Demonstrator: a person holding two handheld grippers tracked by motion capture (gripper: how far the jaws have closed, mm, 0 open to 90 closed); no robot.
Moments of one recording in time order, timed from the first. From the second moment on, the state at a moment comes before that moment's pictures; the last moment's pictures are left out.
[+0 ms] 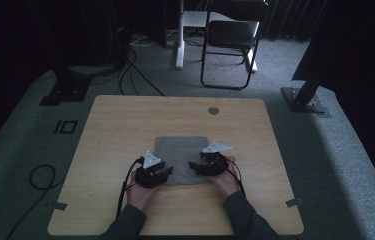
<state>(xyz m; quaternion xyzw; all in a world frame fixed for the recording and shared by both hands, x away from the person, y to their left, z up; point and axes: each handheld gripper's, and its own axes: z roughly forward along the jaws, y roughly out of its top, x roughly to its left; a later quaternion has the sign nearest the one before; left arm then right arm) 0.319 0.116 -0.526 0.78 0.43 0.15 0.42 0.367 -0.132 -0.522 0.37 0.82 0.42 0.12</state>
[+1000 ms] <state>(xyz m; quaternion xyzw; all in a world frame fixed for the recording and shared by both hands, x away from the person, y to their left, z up) 0.346 0.128 -0.551 0.77 0.48 0.18 0.37 0.385 -0.130 -0.553 0.36 0.84 0.38 0.12</state>
